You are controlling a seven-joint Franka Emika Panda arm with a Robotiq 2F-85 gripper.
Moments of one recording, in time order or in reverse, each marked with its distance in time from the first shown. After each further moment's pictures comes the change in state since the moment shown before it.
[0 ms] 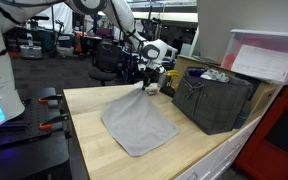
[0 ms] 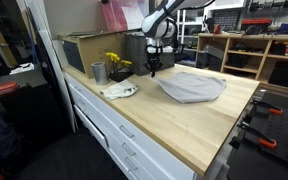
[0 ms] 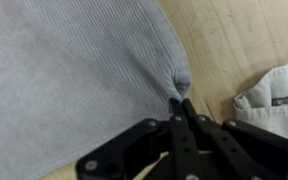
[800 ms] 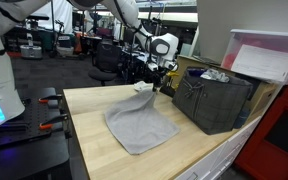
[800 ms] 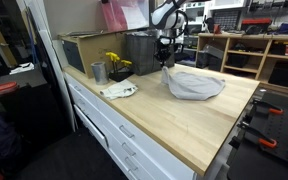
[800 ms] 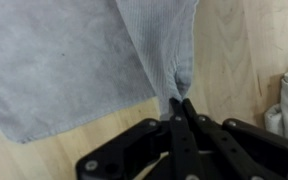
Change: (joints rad) arm -0.088 -0.054 -0.040 -0.004 -0.070 -0.008 -0.247
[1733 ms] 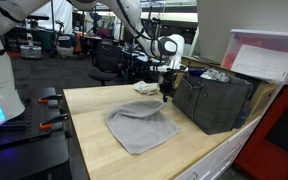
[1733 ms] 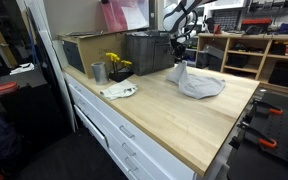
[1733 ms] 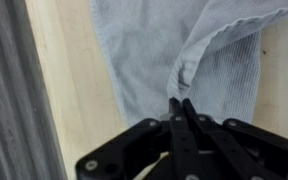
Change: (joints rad) arm -0.016 -0.002 -0.126 -0.003 -0.292 -0.061 -0.089
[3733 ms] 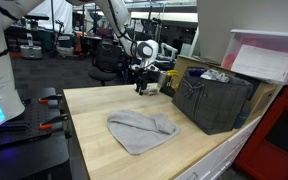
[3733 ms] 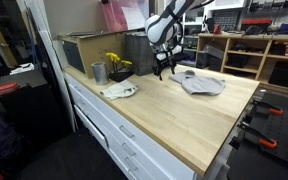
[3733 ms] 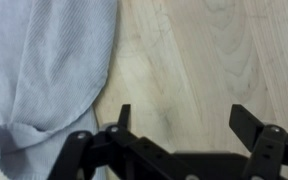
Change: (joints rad) arm 0.199 -0.056 0.081 -0.228 0.068 0.056 0.429
